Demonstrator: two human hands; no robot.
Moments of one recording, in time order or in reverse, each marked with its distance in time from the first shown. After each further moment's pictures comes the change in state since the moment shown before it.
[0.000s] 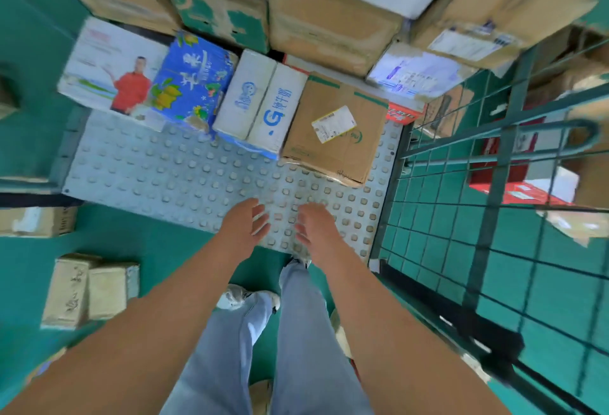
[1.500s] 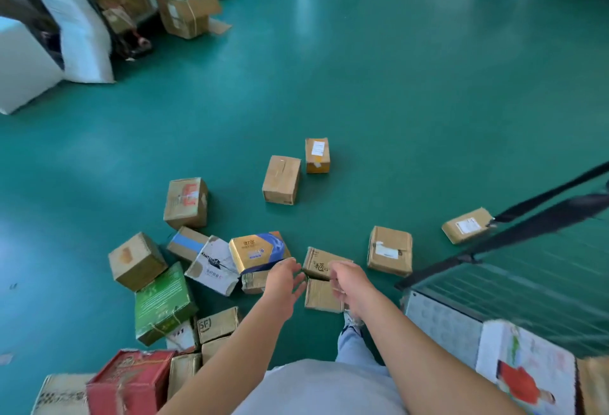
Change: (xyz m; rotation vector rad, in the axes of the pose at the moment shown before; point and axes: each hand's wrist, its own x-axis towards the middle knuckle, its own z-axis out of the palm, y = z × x) left_hand -0.290 -0.090 -0.560 -1.654 0.561 0.333; right_hand -0.379 0.288 0.485 -1.713 -0.782 -0.454
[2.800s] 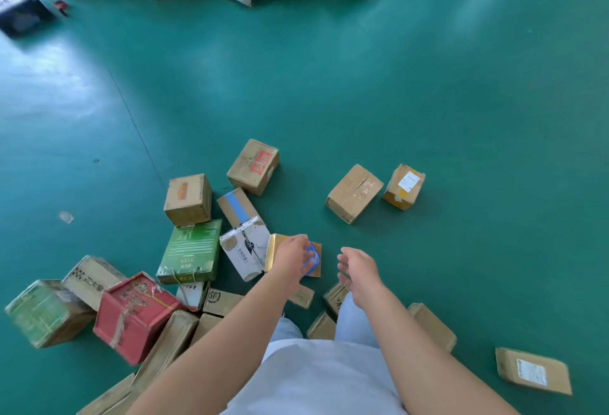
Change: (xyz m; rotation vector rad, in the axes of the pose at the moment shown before) left_hand 0.149 0.230 -0.012 -0.331 0.188 -0.015; right_hand 0.141 -0.234 0.168 -0.254 -0.118 0.012
